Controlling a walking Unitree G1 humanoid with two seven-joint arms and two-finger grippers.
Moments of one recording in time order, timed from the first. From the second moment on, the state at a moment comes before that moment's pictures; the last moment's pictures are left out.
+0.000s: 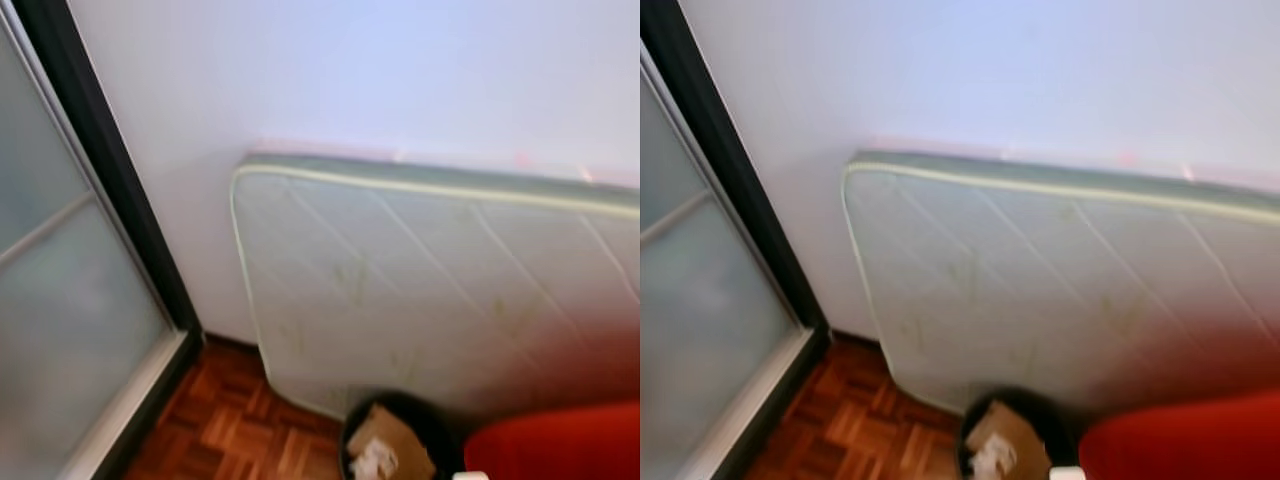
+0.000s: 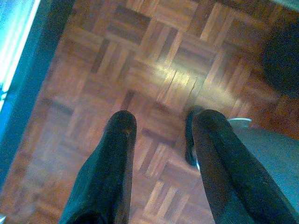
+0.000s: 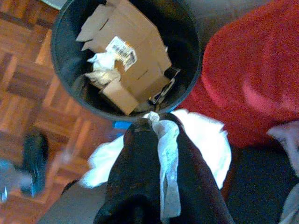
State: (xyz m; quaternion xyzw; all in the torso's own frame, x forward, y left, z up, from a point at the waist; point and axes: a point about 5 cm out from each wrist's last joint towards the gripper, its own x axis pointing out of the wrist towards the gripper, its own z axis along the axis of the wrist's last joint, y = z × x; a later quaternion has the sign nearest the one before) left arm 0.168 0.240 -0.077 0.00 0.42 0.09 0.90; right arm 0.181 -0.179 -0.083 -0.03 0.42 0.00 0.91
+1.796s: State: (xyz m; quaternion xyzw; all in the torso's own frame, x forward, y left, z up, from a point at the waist) left arm 0.165 0.245 -0.077 0.00 0.42 0.09 0.90; right arm 0.275 -0.162 -0.012 -0.01 0.19 -0.02 0.98
